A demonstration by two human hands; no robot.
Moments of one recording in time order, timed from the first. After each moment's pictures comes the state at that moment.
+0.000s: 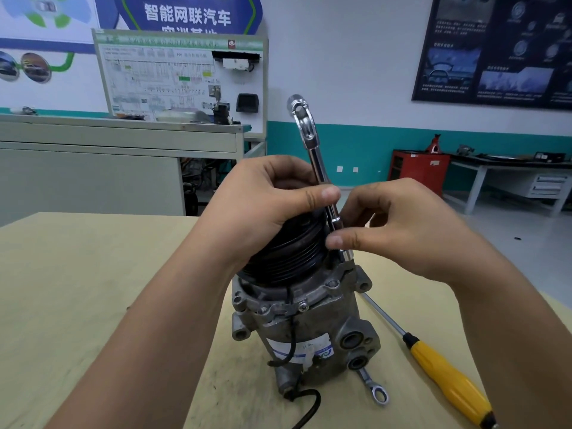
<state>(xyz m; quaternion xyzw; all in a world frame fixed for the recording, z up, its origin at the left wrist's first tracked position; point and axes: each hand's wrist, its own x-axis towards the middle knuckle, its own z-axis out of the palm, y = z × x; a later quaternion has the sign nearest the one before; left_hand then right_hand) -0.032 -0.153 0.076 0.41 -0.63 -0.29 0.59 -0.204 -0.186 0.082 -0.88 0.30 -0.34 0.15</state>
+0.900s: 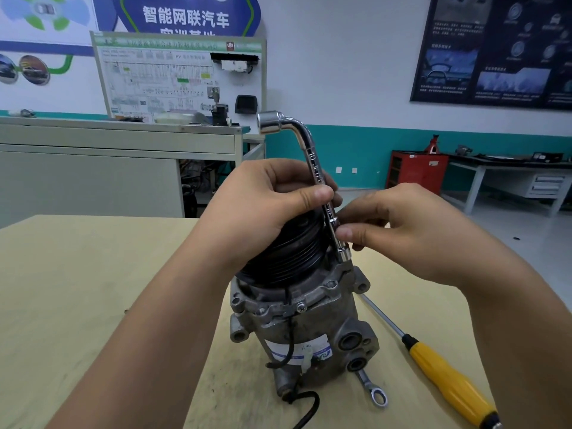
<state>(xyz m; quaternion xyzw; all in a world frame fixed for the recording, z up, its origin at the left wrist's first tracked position) -0.032 -0.152 0.075 0.40 -0.67 -0.28 0.56 -0.209 -0.183 0.086 -0.91 0.32 -0.27 0.08</state>
